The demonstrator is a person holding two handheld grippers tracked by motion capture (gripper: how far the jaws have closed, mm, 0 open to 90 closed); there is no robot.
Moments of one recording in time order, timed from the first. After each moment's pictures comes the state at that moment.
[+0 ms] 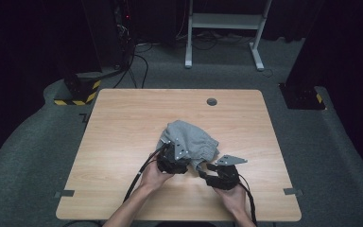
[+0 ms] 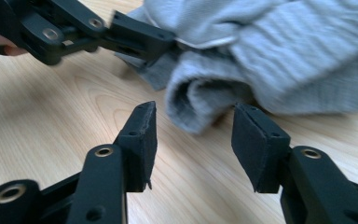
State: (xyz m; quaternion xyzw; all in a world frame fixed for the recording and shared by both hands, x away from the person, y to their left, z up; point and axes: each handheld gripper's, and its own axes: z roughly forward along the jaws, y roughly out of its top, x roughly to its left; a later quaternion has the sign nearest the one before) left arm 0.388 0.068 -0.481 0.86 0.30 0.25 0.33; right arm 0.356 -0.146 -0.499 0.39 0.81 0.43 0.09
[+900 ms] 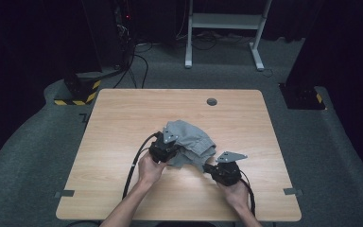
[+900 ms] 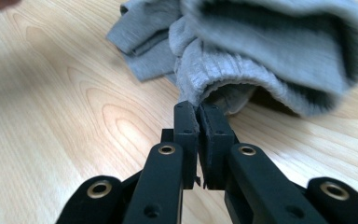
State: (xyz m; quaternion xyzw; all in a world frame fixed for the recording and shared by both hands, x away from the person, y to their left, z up) left arm 0.412 0.099 -0.458 0.81 0.39 0.21 0.37; right arm 0.365 -0.159 -0.493 0.36 0.83 0.41 0.09
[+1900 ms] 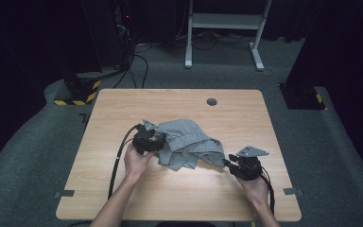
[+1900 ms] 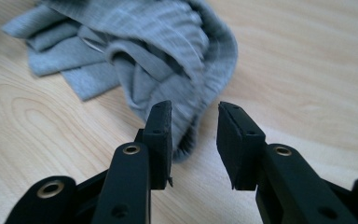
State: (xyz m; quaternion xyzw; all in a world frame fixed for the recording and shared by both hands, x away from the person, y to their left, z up) left arm 0.435 0.152 -0.462 0.78 0.48 0.22 0.33; right arm 0.373 -0.210 -0.475 0.40 0.82 0.38 0.18
